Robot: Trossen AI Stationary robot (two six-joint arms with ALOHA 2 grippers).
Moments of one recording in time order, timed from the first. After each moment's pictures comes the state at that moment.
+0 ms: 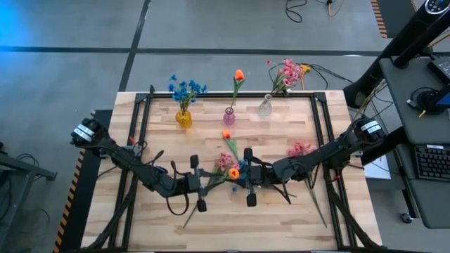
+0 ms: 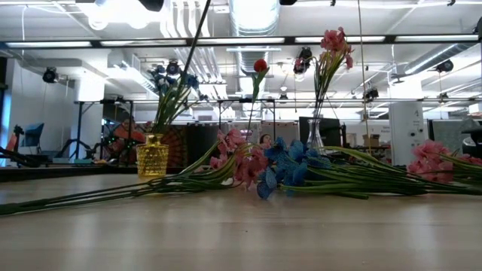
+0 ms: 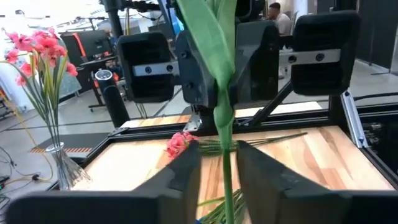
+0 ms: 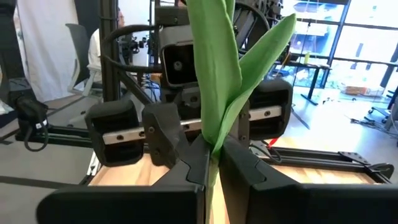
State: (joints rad) left arm -0.55 1.52 0.77 0.72 -0.76 0.13; right arm 0.37 1.60 0.94 0.71 0.32 -0.10
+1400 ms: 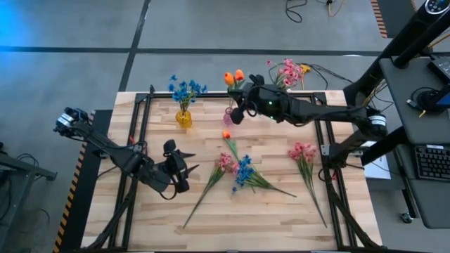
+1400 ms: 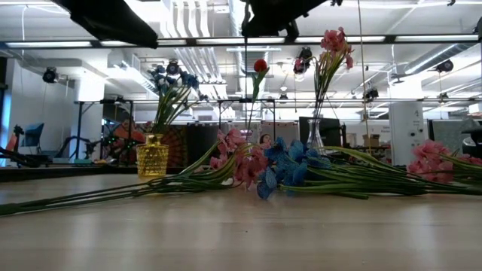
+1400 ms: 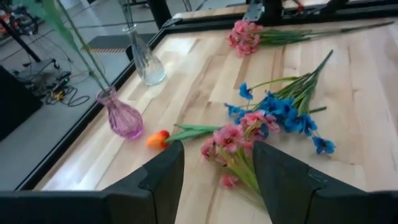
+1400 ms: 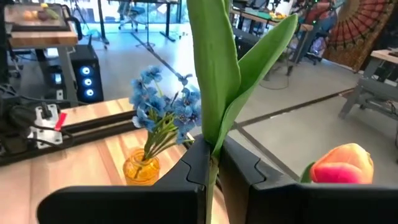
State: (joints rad) left arm -0.55 1.15 0.77 -0.33 -0.88 -0.37; right arm -0.23 1.53 1.31 0.04 0.35 -0.05
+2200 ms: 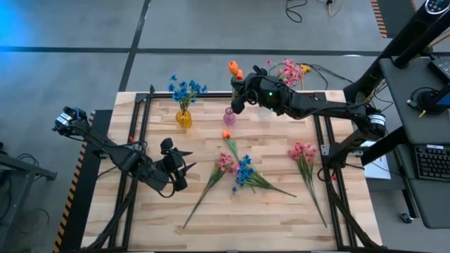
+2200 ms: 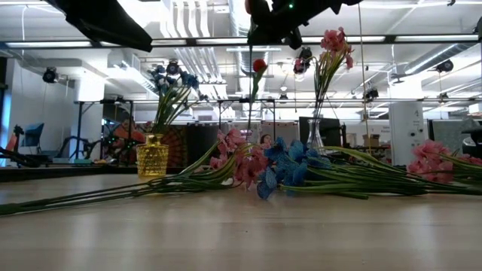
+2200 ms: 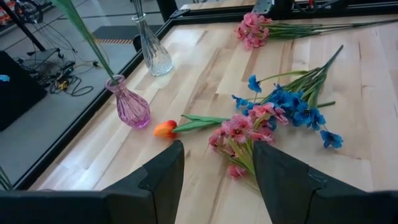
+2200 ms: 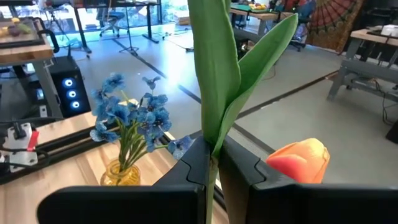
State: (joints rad) left arm -0.55 1.12 0.77 -0.40 -0.88 -0.43; right arm -0.32 1.54 1.31 0.04 0.33 0.03
